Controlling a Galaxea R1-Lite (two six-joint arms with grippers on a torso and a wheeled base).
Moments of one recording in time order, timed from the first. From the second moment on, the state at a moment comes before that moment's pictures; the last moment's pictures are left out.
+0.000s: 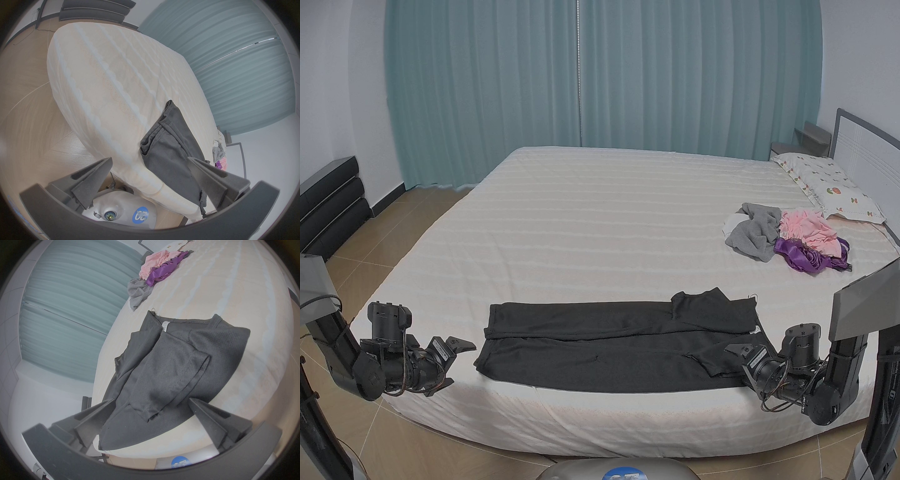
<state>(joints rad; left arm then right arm) 0.02 1.98 -0.38 -0.82 -0.28 -0.89 0.27 2.27 -0.24 -1.43 0.02 1.12</state>
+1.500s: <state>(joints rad) 0.02 1.98 -0.38 -0.82 -0.27 -0.89 0.29 2.22 -0.11 -1.44 0.00 1.11</state>
